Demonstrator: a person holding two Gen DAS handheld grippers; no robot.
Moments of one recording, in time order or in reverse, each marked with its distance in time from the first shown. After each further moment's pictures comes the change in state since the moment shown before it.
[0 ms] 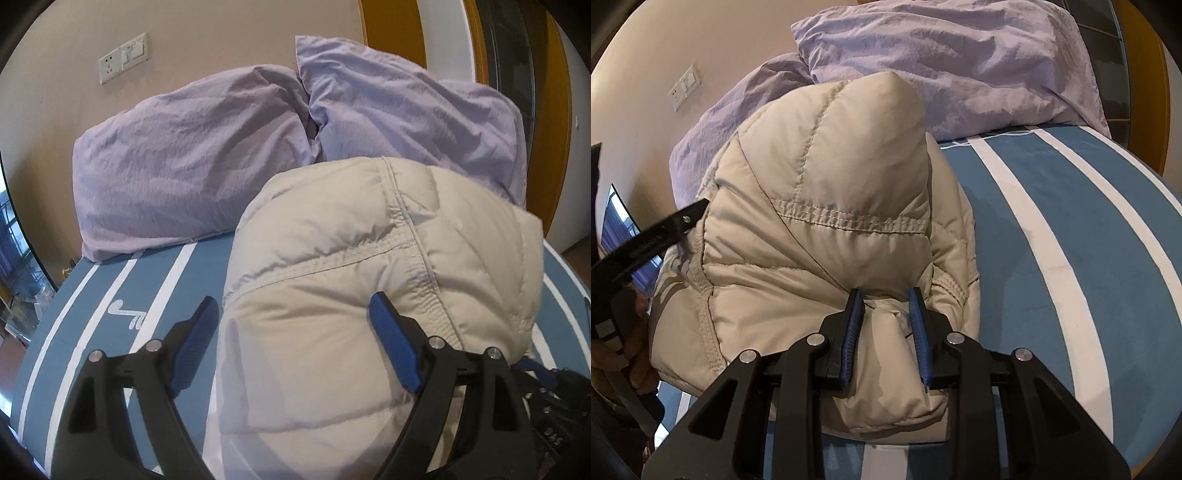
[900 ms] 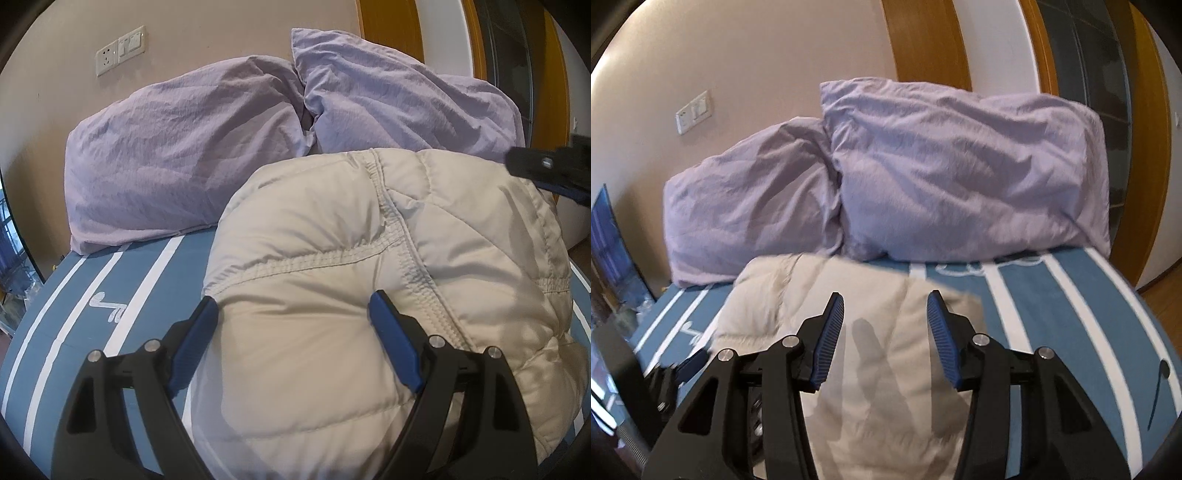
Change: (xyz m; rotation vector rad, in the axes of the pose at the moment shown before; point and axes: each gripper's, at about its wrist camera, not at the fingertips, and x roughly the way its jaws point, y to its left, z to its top) left arm 0.020 -0.005 -0.022 -0.007 -0.035 -0.025; right arm 0.004 0.066 0.114 -0.132 -0.215 -0.124
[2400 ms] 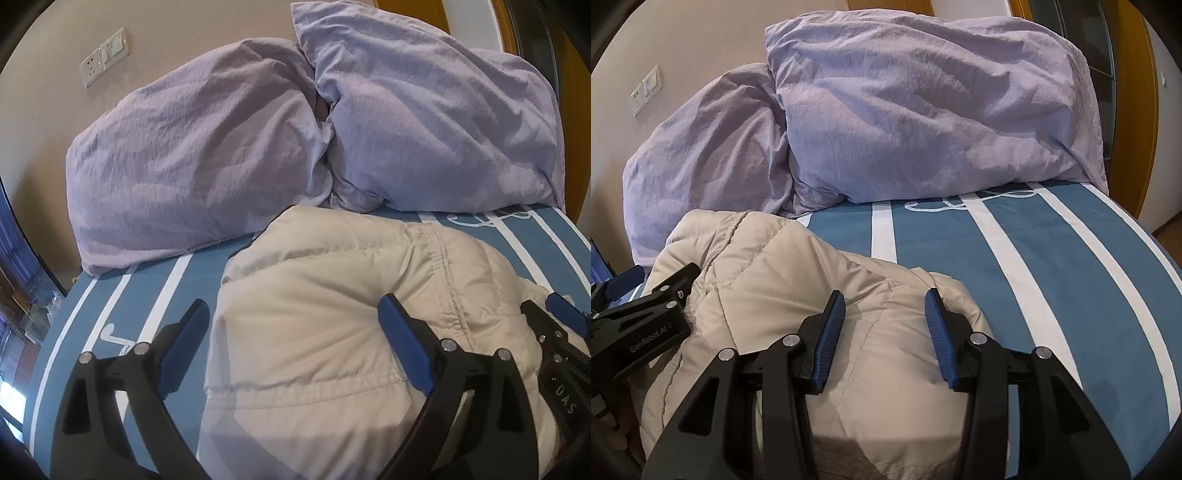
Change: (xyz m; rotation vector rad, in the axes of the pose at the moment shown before) left arm 0.063 -0.009 0.050 0.049 0.059 0.124; right arm 0.068 -0.030 -0.056 0.098 0.135 -0.070
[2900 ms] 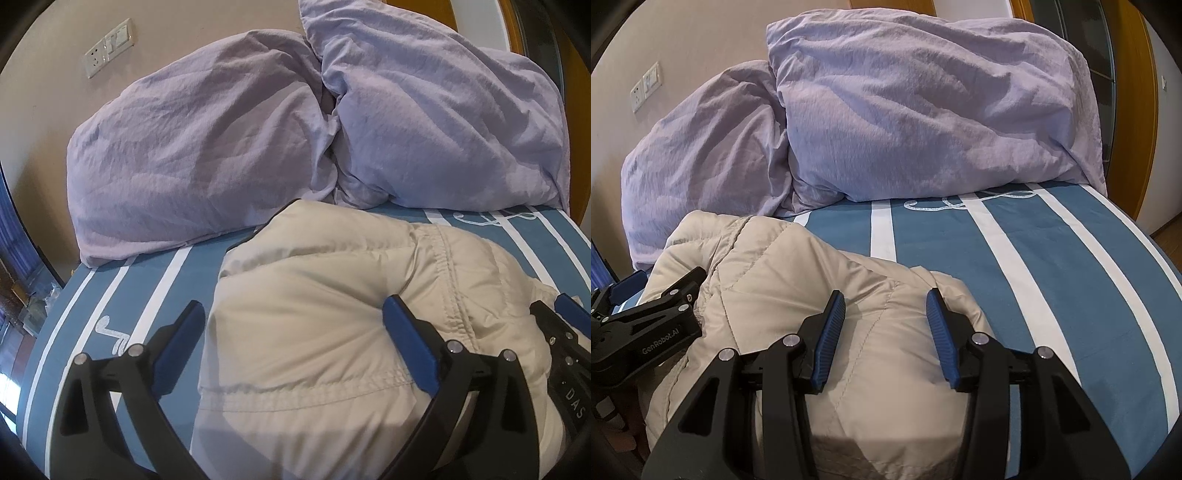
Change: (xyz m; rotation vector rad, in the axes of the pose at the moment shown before) left arm 0.010 0.001 -0.007 -0.017 0.005 0.006; right arm 0.000 0.001 -0.001 -0.007 0.000 -0.005
